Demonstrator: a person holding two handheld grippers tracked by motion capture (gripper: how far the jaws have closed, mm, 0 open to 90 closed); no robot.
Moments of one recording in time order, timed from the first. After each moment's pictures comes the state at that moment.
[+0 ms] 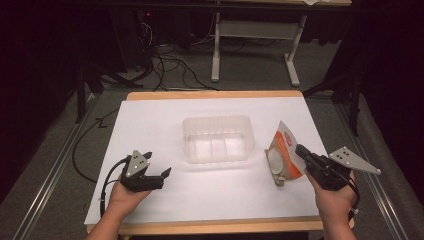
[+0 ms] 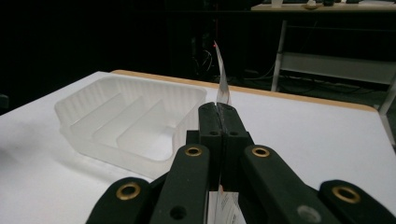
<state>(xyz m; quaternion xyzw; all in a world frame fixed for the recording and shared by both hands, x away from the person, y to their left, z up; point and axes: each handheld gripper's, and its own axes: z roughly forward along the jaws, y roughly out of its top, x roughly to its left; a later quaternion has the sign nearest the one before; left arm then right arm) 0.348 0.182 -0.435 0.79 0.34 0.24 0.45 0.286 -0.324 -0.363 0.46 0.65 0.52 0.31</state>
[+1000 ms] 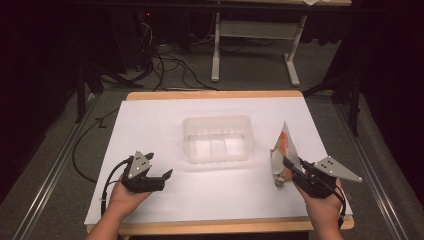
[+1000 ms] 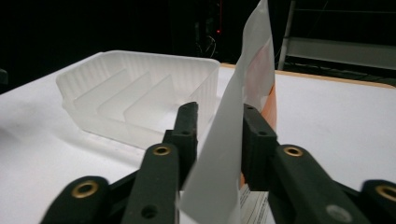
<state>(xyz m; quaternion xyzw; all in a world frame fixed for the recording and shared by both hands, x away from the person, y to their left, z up) 0.347 0.179 -0.435 0.80 0.32 0.24 0.44 0.279 -0.304 -0.396 0.46 0.67 0.50 0.30</state>
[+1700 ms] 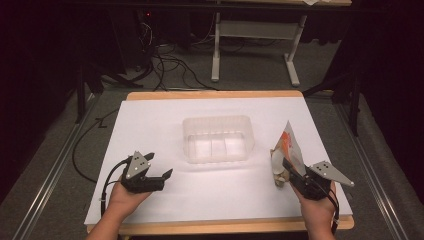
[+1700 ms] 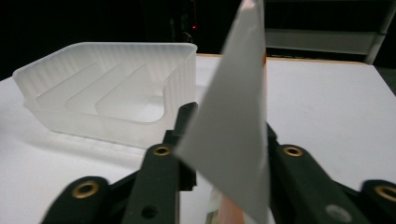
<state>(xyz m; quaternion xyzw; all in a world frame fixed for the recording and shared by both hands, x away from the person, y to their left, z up) 0.344 0.180 -0.430 0.79 0.32 0.23 0.46 0.282 -0.301 -0.417 0.51 0.64 0.48 0.32</state>
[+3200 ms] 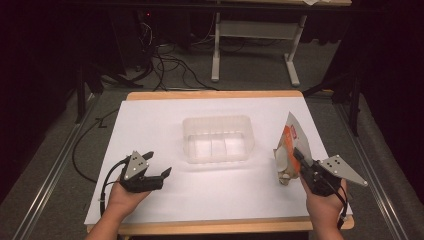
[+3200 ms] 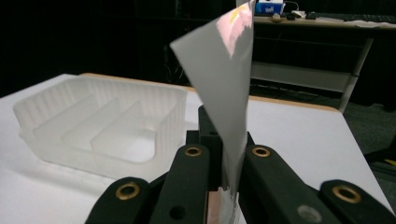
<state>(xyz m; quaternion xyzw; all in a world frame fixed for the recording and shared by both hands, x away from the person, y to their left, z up) 0.343 0.181 -0.430 0.79 0.32 0.25 0.47 0.278 -0.306 -0.380 0.47 0.63 0.50 0.37</state>
